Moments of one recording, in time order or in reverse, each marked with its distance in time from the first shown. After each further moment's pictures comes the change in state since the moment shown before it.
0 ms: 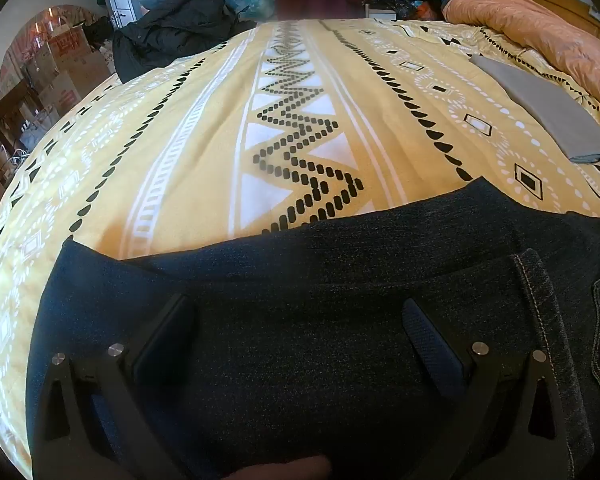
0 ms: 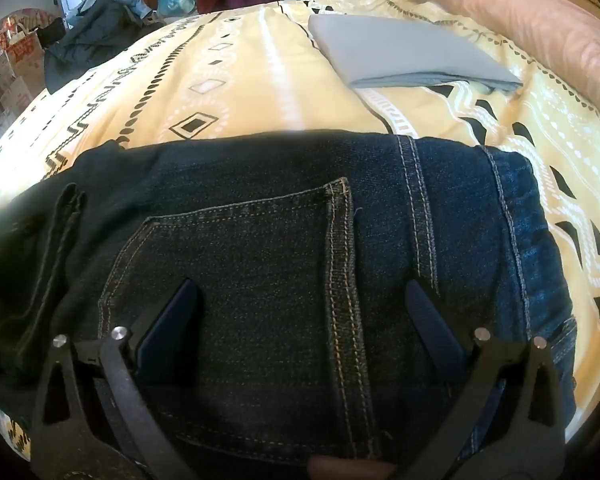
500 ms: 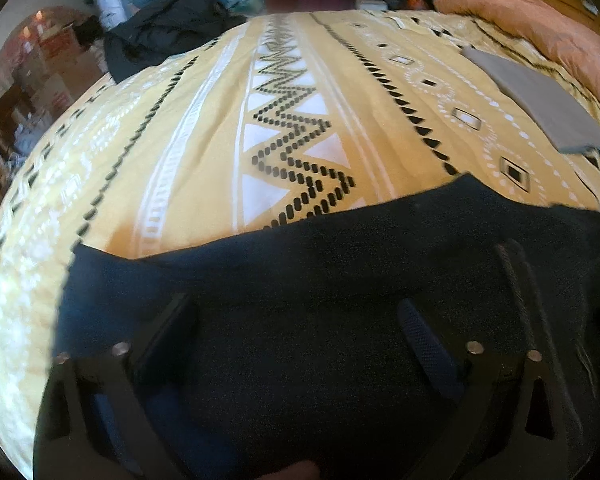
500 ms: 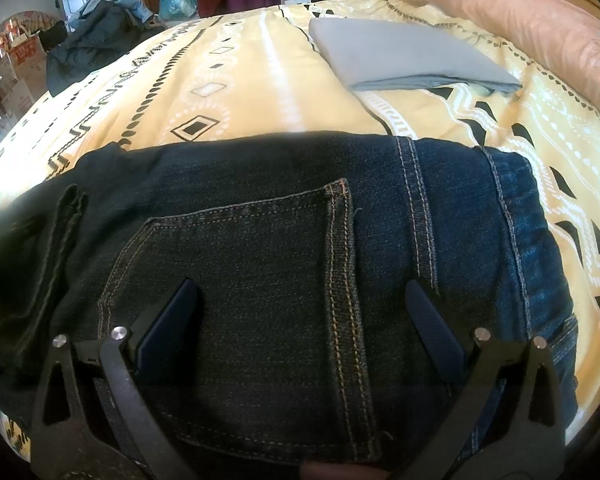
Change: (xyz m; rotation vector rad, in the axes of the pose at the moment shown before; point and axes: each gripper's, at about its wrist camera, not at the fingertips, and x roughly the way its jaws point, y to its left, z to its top) left arm -0.027 0.003 0.006 0.068 0.035 -0.026; right arm -0.001 0.002 -0.001 0.003 -0.014 0.008
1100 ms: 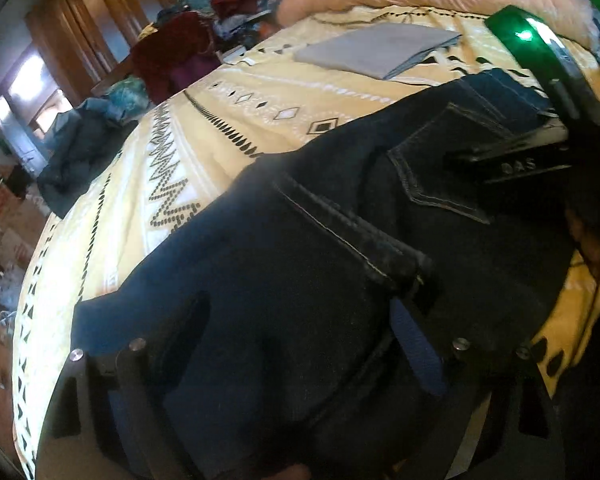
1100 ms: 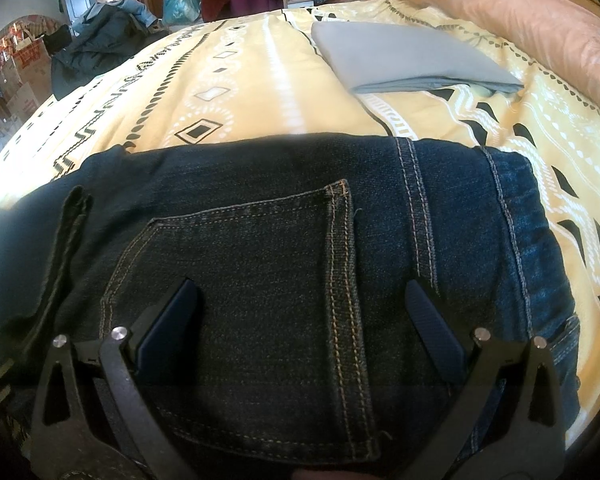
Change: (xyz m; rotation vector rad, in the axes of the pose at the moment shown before) left arm -0.080 -0.093 -0.083 0.459 -0.182 -0.091; right arm -0.002 -0.001 -0.002 0.004 -0.018 0.017
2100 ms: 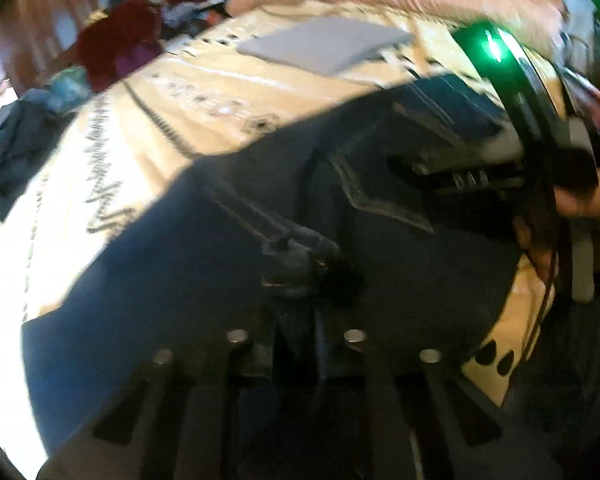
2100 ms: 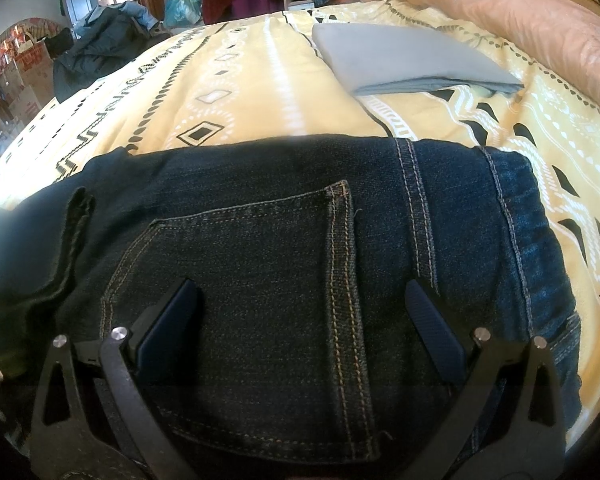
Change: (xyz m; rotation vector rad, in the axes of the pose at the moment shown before) left arm 0.005 0.010 0.017 0.001 0.030 -0.263; right arm 0.000 0.000 0.001 0.001 0.001 0.004
